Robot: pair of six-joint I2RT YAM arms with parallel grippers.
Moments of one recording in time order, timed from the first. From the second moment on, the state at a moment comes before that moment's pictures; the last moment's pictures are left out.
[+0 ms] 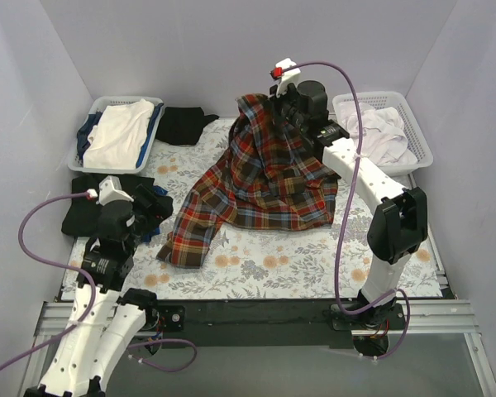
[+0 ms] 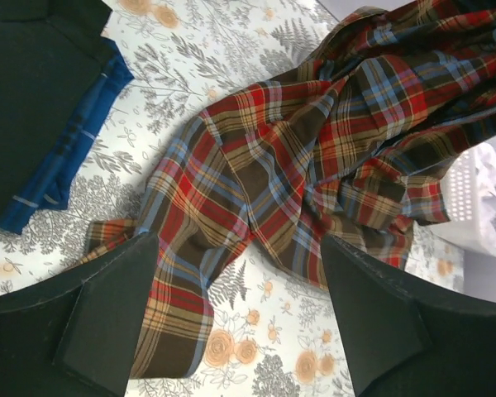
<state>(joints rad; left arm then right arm) -0.22 0.51 0.71 -0.58 -0.17 -0.77 0.51 1.80 1.68 0.03 -0.08 -0.09</state>
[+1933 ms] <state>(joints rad) -0.24 1.95 1.16 0.00 -0.10 -0.57 0.49 1.33 0.77 -0.36 0.24 0.32</state>
